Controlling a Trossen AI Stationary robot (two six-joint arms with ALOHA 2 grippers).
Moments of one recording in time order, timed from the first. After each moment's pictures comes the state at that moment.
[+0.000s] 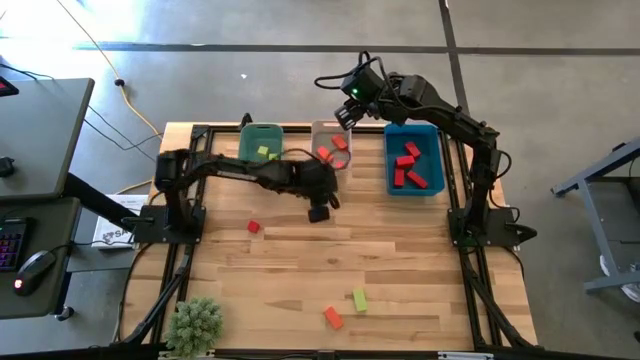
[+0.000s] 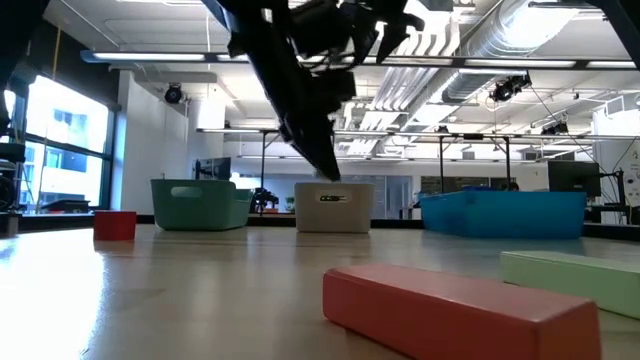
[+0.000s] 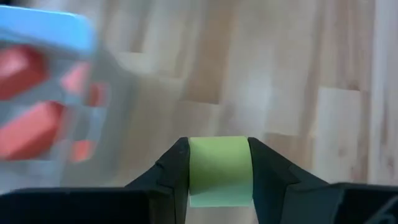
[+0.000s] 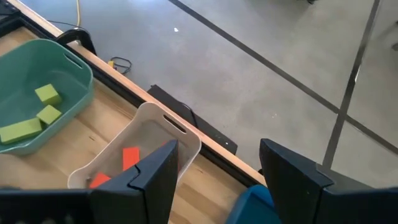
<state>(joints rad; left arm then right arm) 0.25 1.88 1.33 -0.47 -0.16 0.04 -0.39 1.89 2.26 -1.28 0.55 0.32</state>
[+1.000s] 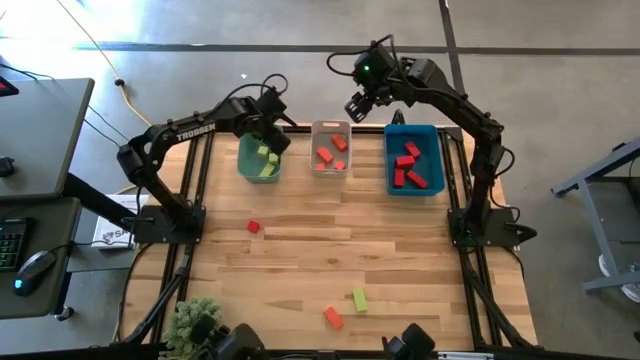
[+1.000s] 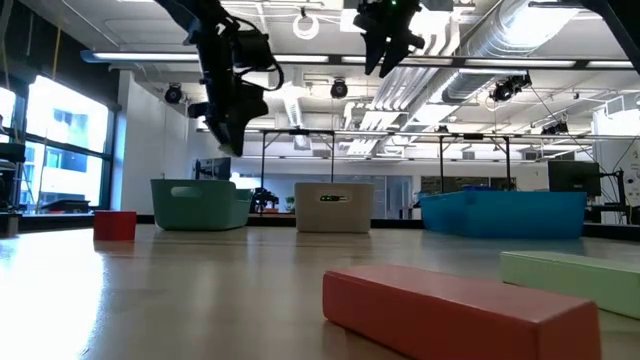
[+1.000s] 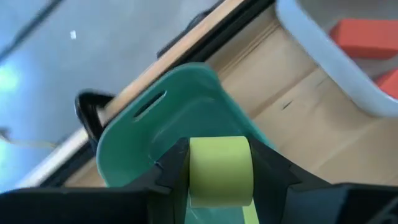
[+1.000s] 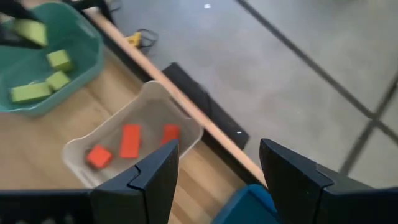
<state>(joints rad) 0.78 1.63 1.34 -0.88 -0.28 -0.13 -0.54 1.89 2.26 -1.28 0.30 0.11</state>
